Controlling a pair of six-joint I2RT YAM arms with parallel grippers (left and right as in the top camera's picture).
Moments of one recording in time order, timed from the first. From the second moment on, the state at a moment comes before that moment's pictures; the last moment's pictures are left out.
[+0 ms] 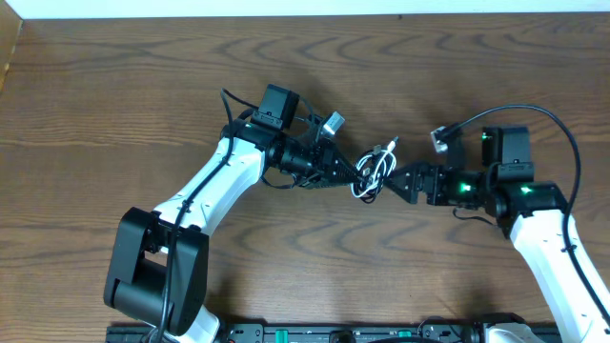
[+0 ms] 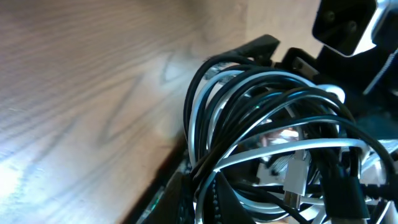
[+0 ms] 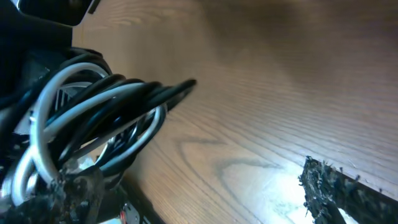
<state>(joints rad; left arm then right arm) -0.39 1.74 1.17 -0.61 1.15 -0.44 0.10 1.25 0.82 -0.57 -0.78 0.28</state>
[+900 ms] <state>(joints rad) -0.33 1.74 1.17 -0.61 1.12 -0.52 0.25 1.25 0.82 -0.64 -0.68 0.24</state>
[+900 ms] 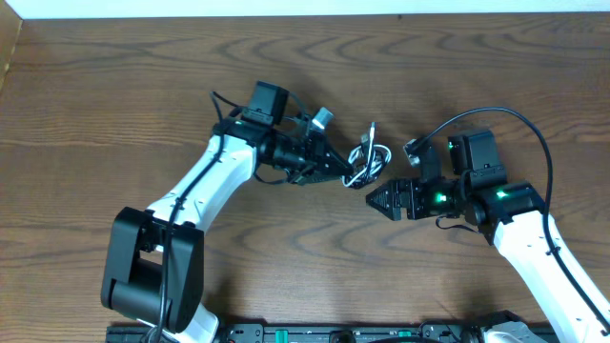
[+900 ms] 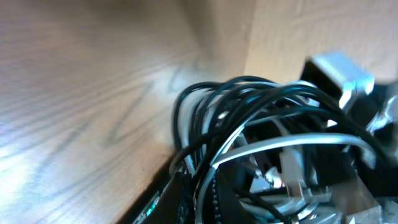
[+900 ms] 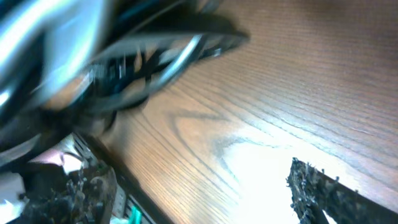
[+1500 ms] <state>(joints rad) -0.33 1.74 1.17 -0.64 1.14 -0.67 0.26 1.25 0.82 -0.40 -0.76 0.11</state>
